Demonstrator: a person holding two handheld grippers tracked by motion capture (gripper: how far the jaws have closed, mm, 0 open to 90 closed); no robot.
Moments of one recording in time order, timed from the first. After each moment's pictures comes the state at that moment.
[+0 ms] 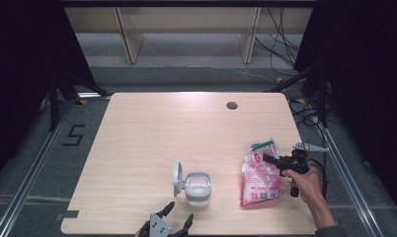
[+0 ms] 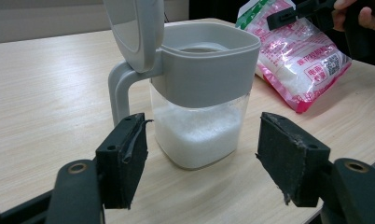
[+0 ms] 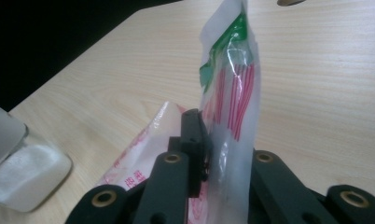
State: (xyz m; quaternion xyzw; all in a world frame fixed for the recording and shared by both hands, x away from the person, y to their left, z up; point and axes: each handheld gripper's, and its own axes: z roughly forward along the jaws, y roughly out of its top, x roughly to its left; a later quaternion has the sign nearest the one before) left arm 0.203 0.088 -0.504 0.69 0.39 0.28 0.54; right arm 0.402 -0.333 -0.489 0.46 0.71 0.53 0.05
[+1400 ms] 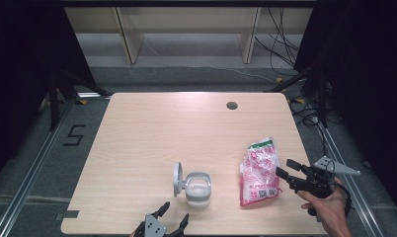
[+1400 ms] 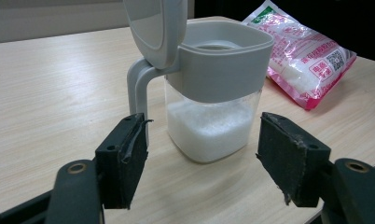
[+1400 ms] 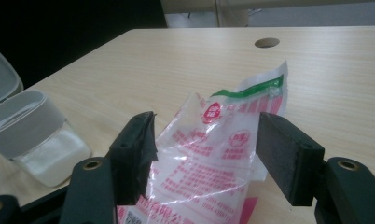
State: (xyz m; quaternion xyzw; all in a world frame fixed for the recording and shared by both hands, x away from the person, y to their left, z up) left arm 0.200 0.098 -0.503 0.70 0.40 0.29 0.52; right arm 0.320 -0.342 -0.444 0.45 0.70 0.53 0.15
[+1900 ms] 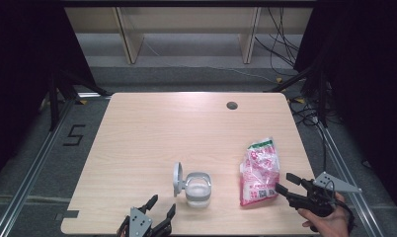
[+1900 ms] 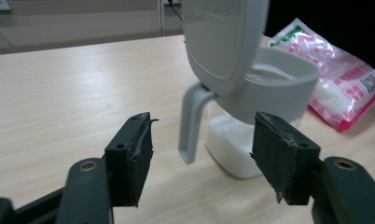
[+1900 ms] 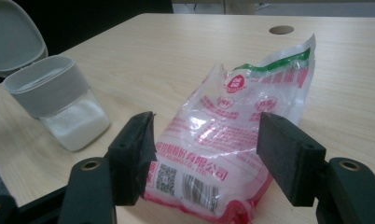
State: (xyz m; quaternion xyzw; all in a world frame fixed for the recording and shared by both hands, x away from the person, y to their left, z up) left arm 0.210 0.127 -0.485 0.66 0.43 0.31 0.53; right arm 0.282 -0.335 -0.451 0.43 0.72 0.52 0.15
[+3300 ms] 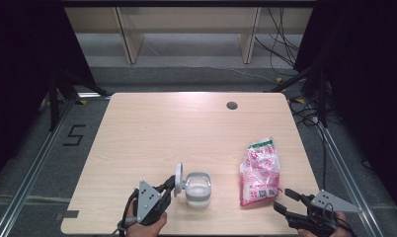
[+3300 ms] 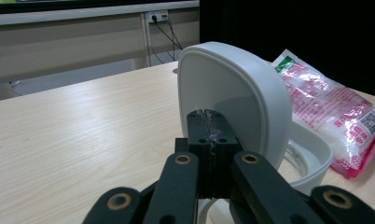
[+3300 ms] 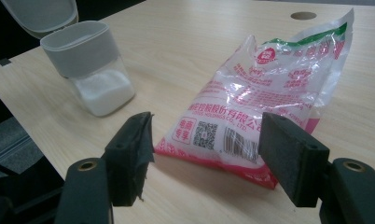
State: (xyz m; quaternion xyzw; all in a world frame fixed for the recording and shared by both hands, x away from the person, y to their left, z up) left arm 0.257 0.107 -0.447 0.68 0.37 0.31 0.55; right arm 0.246 -0.328 -0.461 0.39 0.75 0.51 0.17
